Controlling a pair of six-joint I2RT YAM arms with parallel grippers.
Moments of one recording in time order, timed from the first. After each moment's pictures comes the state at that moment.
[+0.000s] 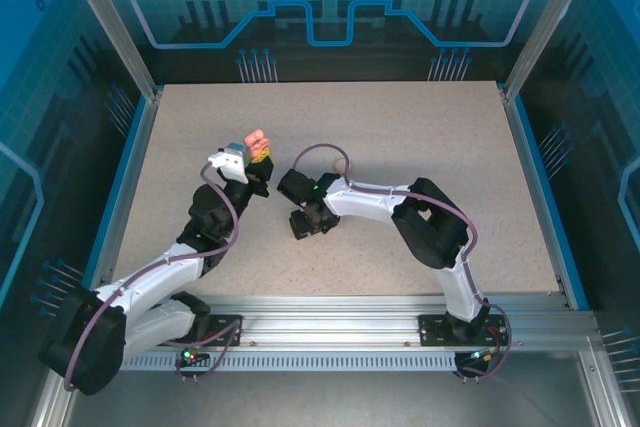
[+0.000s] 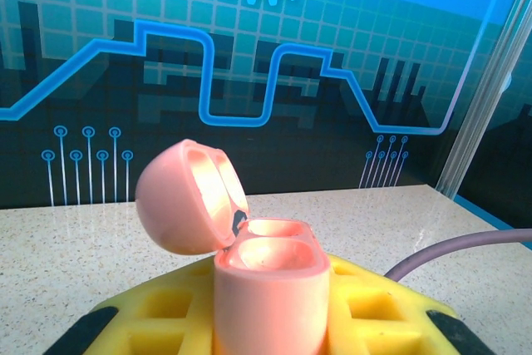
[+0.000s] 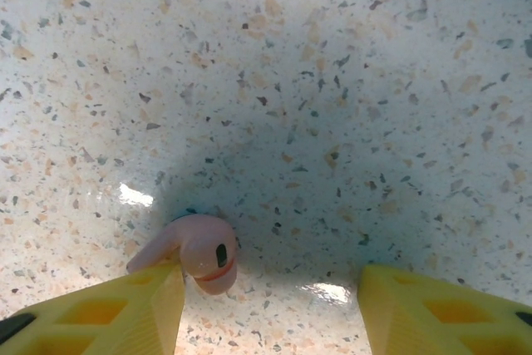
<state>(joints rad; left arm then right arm) -0.43 1.04 0.41 0.72 -0.13 -0.17 0.92 2.08 1.49 -0.74 0.06 0.53</state>
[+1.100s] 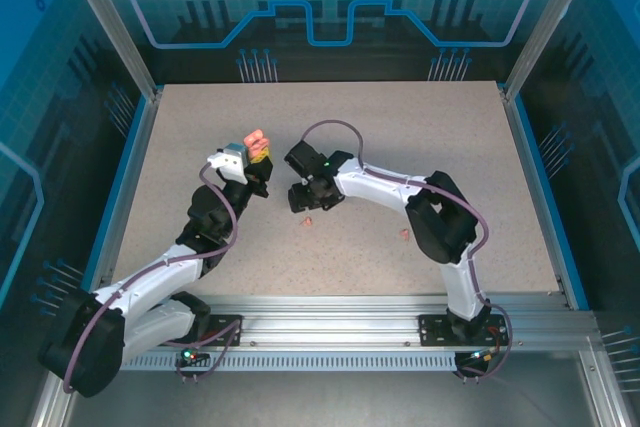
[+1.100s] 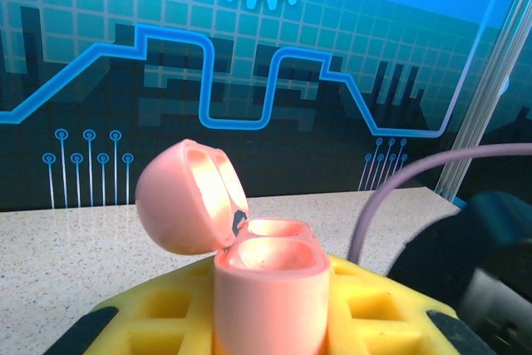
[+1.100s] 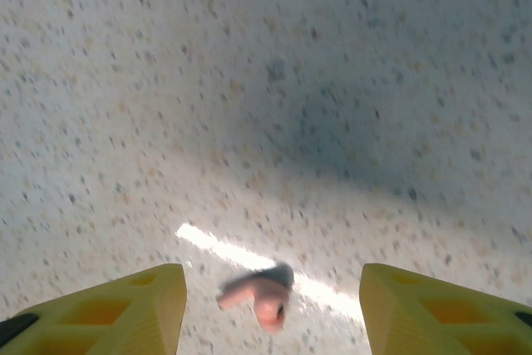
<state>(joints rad) -0.43 1.03 0.40 0.72 -0.13 -0.17 0.83 2.07 1.61 -0.73 0.00 0.53</state>
